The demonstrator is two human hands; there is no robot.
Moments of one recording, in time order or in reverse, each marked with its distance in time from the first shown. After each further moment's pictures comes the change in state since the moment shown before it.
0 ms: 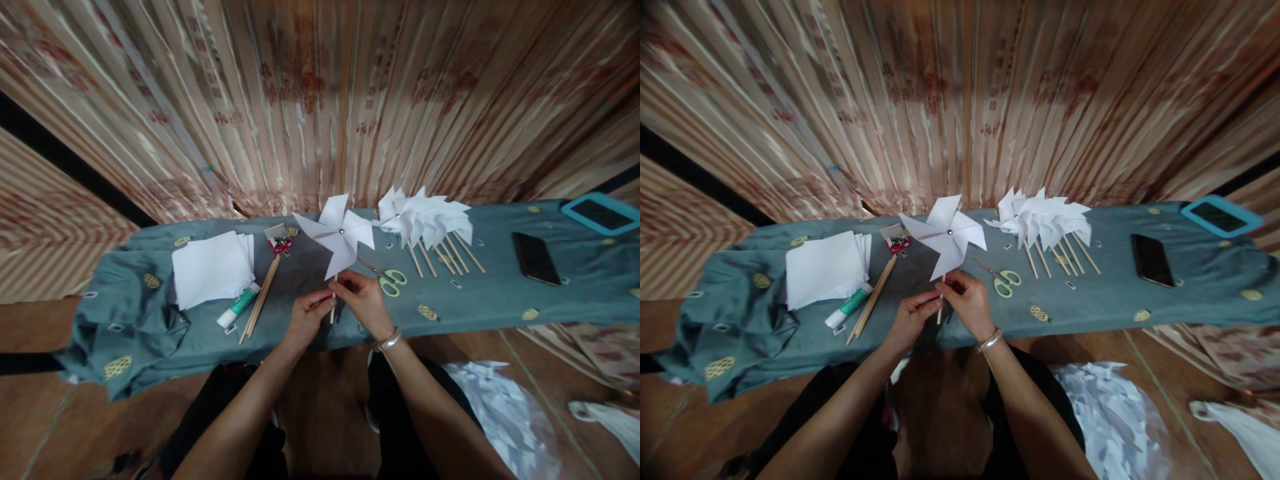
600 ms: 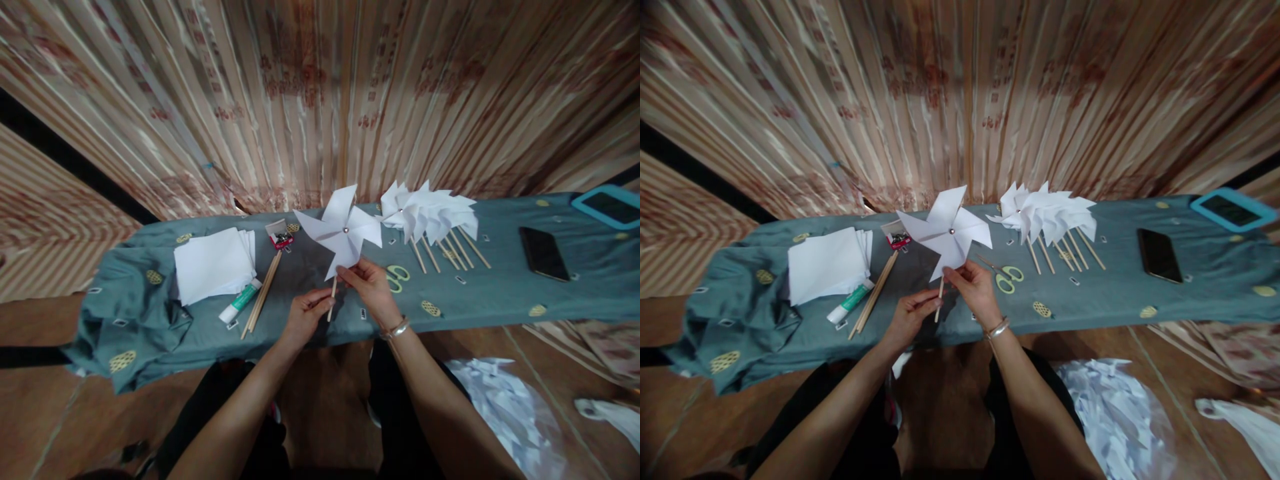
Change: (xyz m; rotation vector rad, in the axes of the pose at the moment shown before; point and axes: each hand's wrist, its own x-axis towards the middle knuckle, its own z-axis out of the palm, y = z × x) left_hand -0.004 -0.001 -0.010 0.110 -0.041 0.035; right_hand 0.012 -0.011 -0.004 0.319 0.014 0.150
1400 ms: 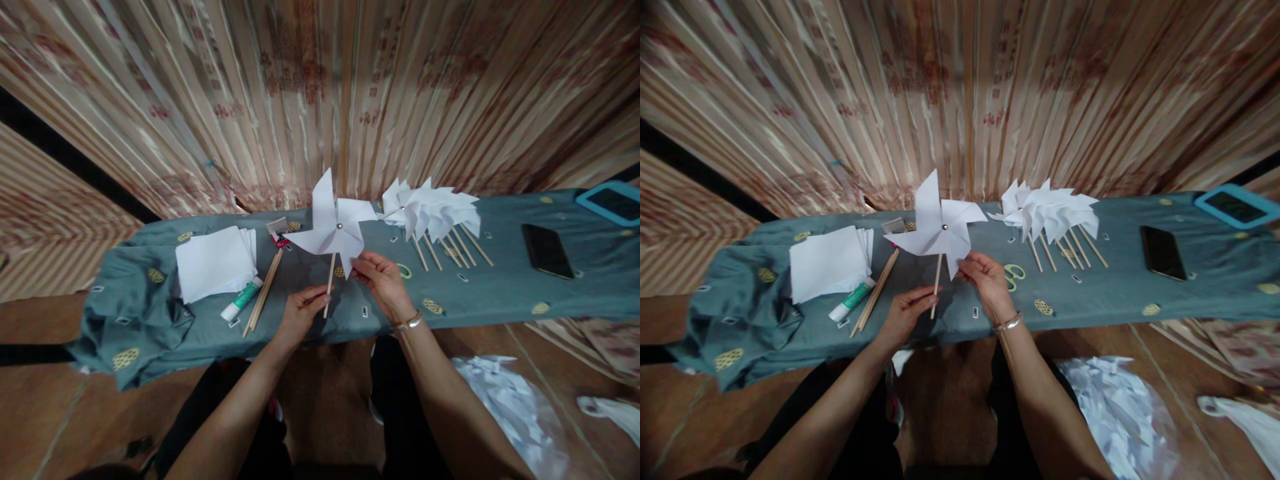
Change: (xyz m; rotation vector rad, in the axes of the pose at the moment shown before) left_hand -0.003 0.009 -0.007 -0.001 0.037 -0.028; right_hand 0.003 -0.009 -0.013 0.263 0.087 0.139
